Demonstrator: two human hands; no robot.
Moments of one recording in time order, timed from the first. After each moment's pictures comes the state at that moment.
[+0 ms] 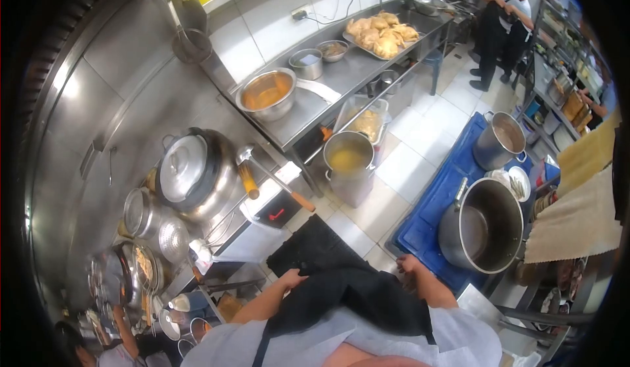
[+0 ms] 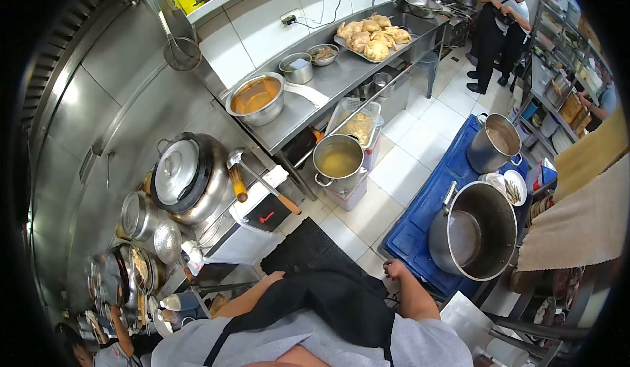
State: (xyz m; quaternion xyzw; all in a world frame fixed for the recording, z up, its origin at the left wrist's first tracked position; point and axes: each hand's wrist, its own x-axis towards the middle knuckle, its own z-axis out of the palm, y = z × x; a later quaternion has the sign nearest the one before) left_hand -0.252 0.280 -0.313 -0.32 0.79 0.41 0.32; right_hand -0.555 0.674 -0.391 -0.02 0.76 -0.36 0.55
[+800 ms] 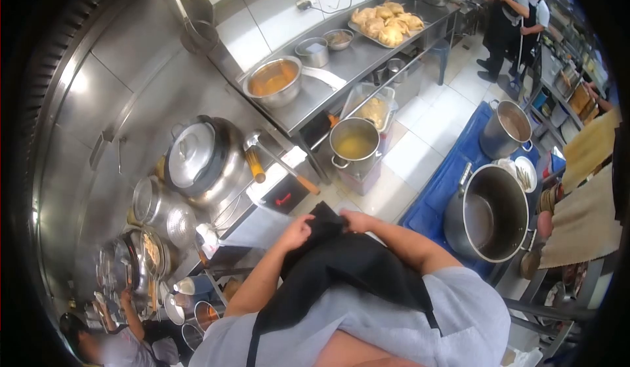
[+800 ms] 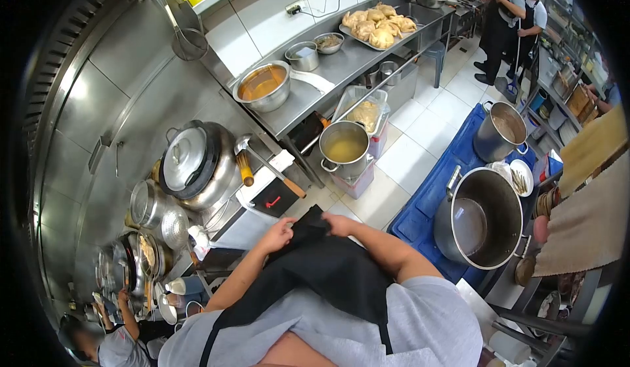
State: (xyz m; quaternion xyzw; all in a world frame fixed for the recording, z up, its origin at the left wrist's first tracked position) left_hand -0.344 0.283 -0.161 -0.26 0.80 0.53 0.07; right_hand -0.551 0.449 -0.272 -0.53 0.67 -0.31 0.42
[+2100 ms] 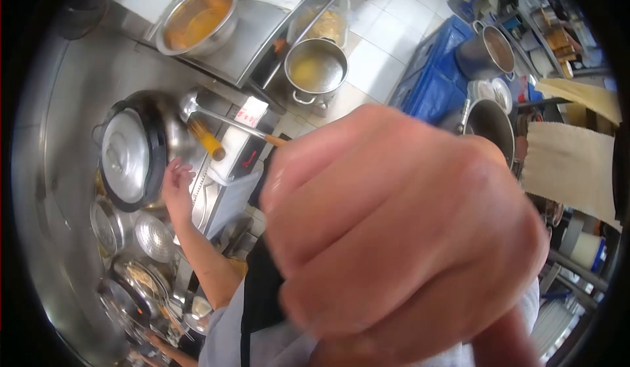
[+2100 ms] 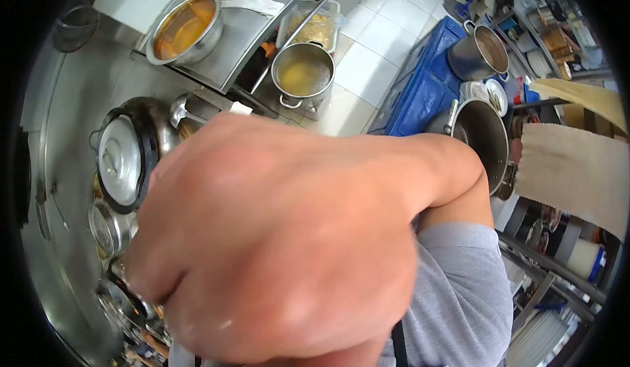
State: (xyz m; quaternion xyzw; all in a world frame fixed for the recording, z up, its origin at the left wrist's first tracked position) left_hand -0.356 0.030 -0.073 -0.44 0.72 0.51 -0.18; right_hand -0.604 0.314 0.141 -0.70 0.12 -0.71 0.02
